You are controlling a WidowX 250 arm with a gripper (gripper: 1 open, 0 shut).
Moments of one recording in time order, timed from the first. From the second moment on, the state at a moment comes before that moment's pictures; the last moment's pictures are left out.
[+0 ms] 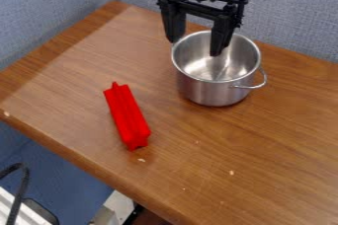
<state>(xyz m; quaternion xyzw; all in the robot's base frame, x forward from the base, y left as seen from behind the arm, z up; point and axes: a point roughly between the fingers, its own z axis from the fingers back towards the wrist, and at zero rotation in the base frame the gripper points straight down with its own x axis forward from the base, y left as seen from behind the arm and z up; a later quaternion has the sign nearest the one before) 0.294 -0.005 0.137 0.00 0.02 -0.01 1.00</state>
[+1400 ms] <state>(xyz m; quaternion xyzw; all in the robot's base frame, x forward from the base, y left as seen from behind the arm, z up) 0.206 0.032 0.156 0.00 -0.03 0.31 0.95</state>
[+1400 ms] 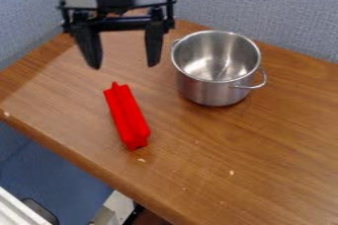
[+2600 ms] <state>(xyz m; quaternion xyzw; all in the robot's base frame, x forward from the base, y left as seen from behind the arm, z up) 0.210 0.044 0.105 0.02 -0.05 0.41 0.91</state>
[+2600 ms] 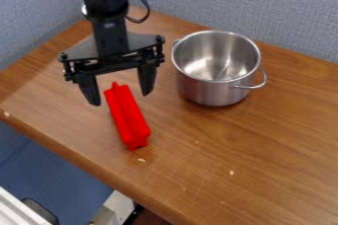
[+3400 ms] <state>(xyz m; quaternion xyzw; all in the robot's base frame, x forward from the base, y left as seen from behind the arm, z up) 0.213 0.048 0.101 0.01 -0.05 0.42 0.91</state>
